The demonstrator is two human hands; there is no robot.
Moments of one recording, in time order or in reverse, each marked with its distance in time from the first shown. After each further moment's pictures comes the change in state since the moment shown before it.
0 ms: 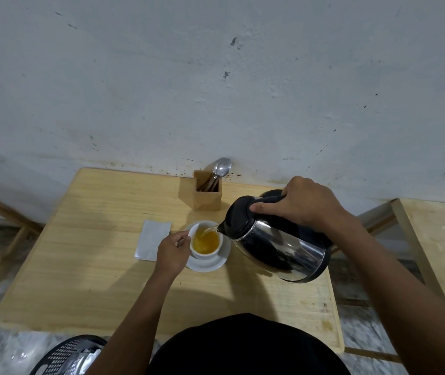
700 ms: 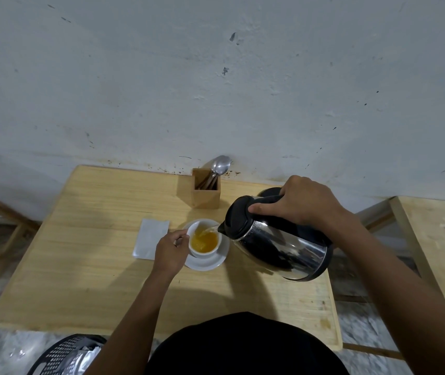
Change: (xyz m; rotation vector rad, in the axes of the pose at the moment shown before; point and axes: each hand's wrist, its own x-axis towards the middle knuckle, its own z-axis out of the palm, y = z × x) left_hand 0.001 -0.003 0.000 -0.012 -0.006 0.019; right_hand 0.003 -0.003 0.001 -0.044 -0.023 0.009
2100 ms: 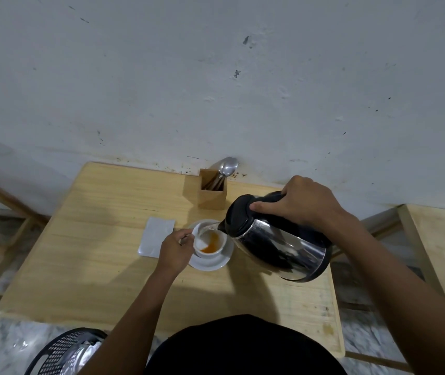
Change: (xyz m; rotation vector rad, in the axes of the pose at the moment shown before) left_hand -0.002 0.005 -0.003 0.015 -0.027 -0.006; right_hand 0.005 -0.008 0.001 0.030 0.018 -0.017
